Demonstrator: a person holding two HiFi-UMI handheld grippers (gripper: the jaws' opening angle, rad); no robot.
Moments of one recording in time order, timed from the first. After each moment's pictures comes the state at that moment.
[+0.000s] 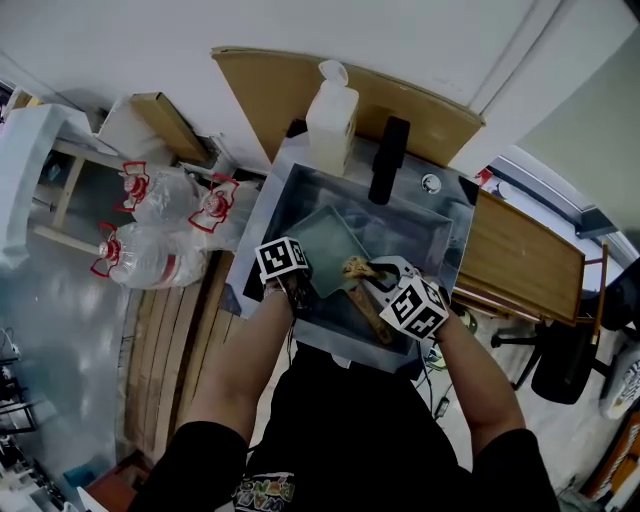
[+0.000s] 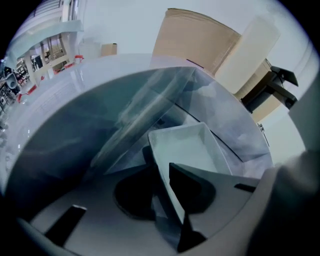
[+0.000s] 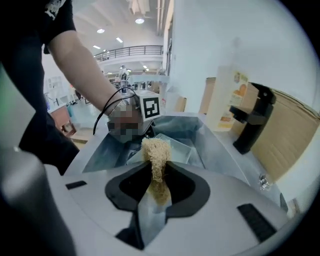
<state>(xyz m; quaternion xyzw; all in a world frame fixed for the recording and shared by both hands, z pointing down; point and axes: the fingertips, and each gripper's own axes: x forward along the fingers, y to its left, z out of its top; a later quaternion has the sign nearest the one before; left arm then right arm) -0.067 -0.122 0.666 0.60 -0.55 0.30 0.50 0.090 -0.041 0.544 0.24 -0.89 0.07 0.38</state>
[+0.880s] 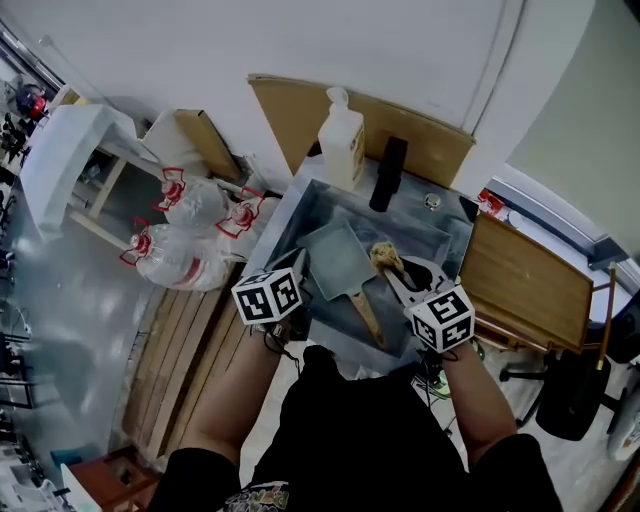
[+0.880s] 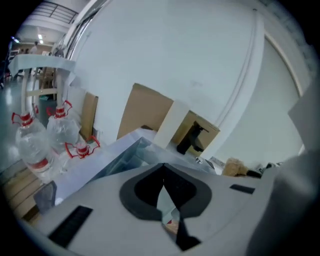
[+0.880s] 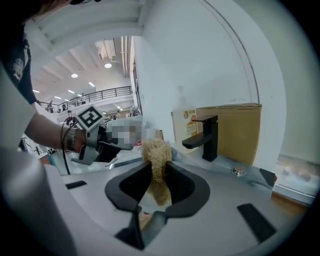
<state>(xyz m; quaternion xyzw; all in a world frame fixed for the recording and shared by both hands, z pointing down) -0.031 -0.085 0.462 0.76 -0.53 0.10 0.35 0.143 -0.040 0.436 0.38 -0.90 0.15 0.15</state>
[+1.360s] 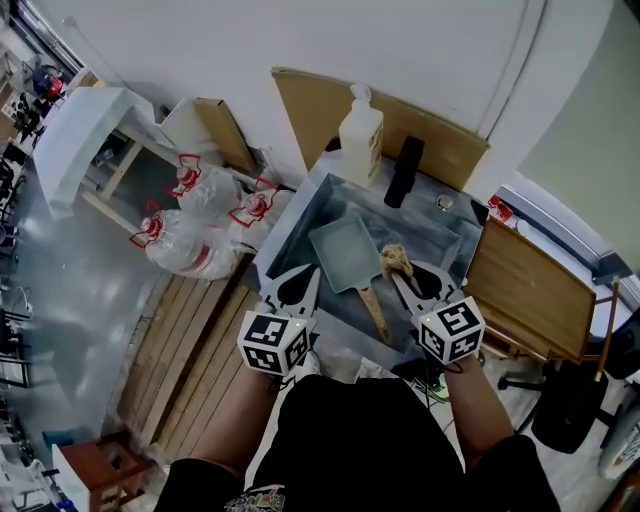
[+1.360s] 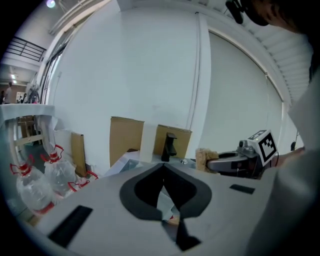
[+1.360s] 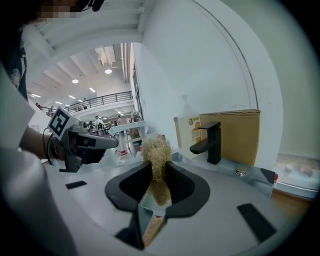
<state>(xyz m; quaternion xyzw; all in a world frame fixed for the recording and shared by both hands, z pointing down) -0.012 -0.007 0.383 0.84 -0.50 0.11 0.16 0.133 -0.015 0.407 0.38 -0.90 0.15 0.12</state>
